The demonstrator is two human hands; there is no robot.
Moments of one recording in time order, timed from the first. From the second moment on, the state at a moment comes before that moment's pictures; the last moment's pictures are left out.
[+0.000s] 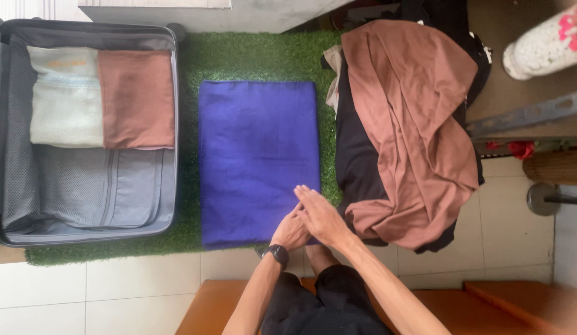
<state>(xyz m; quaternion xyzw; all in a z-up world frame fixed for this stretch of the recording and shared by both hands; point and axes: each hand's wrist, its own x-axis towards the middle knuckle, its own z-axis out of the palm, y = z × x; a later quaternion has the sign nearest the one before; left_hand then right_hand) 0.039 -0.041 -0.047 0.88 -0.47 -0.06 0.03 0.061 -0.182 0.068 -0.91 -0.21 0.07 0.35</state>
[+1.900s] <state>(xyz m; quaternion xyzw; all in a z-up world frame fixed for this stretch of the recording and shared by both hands) 0.056 -0.028 -0.015 0.88 -0.44 -0.09 0.15 0.299 -0.093 -0.018 -0.72 -0.65 0.15 0.18</state>
